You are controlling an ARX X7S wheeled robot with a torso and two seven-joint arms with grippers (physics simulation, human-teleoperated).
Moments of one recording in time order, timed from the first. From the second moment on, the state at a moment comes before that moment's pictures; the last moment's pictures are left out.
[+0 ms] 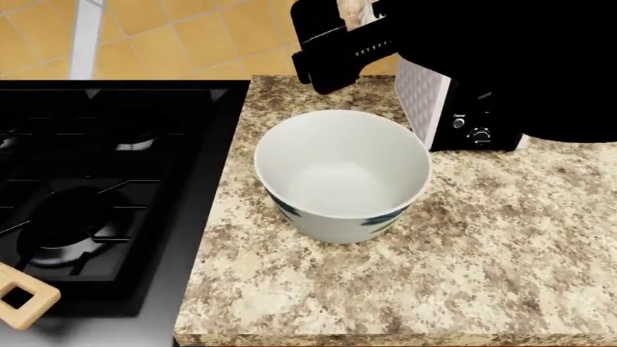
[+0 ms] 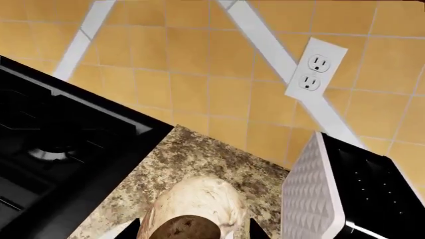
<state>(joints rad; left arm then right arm) 0.44 -0.40 -0.87 0.99 -1.29 0.41 -0.55 1.92 0.50 -0.93 -0.06 2.16 1.05 1.25</state>
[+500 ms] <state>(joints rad) 0.44 -0.40 -0.87 0.99 -1.28 0.41 -0.55 1.93 0.47 -1.03 0.06 2.31 1.04 1.34</state>
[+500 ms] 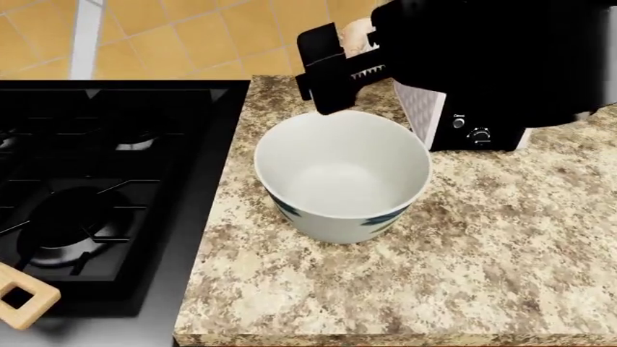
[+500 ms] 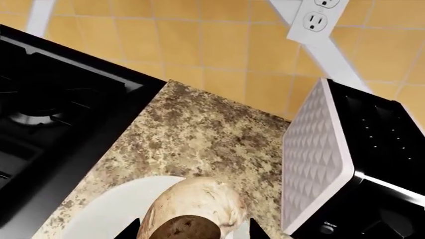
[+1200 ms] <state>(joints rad) 0.44 -0.39 -0.87 0.98 -1.29 0.42 -0.54 1.90 0.40 -1.15 0.13 2.34 1.05 1.36</state>
